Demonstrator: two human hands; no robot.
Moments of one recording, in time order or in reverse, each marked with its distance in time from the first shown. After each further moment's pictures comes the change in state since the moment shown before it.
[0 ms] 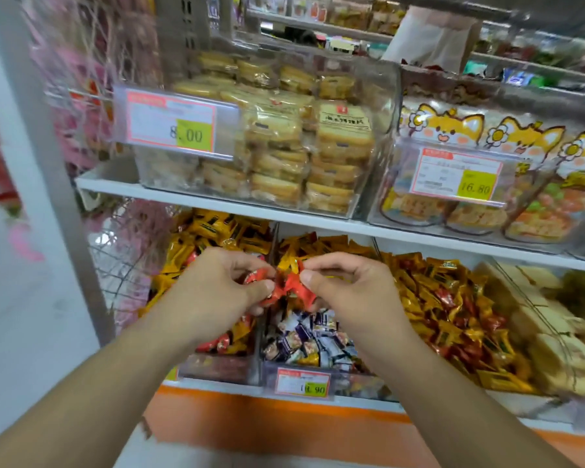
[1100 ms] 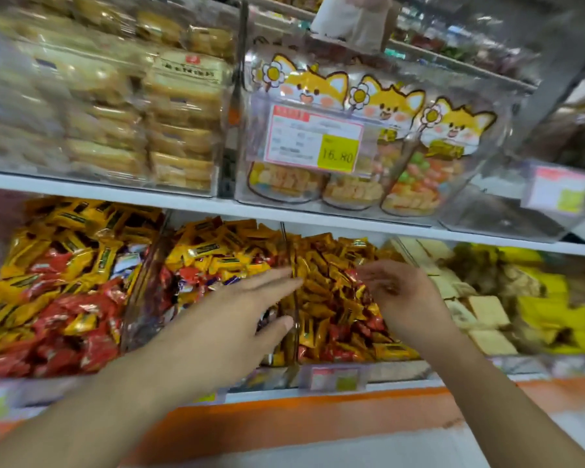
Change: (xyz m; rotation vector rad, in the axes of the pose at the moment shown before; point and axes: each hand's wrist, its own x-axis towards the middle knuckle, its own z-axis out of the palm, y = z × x) left_hand 0.016 0.022 0.135 0.537 -0.345 0.542; right_hand -0.001 0.068 -0.214 -0.738 0.190 0.004
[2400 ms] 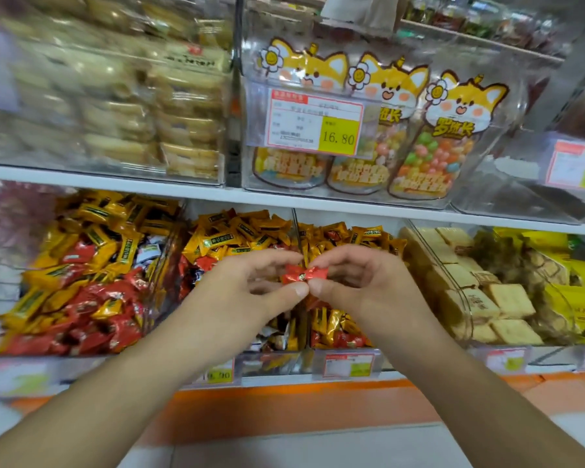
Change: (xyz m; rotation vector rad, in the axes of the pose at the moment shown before) left_hand -0.011 0.020 -0.012 -0.656 0.155 -0.239; right_hand -0.040 -0.088 0.018 0.615 -0.217 -0.044
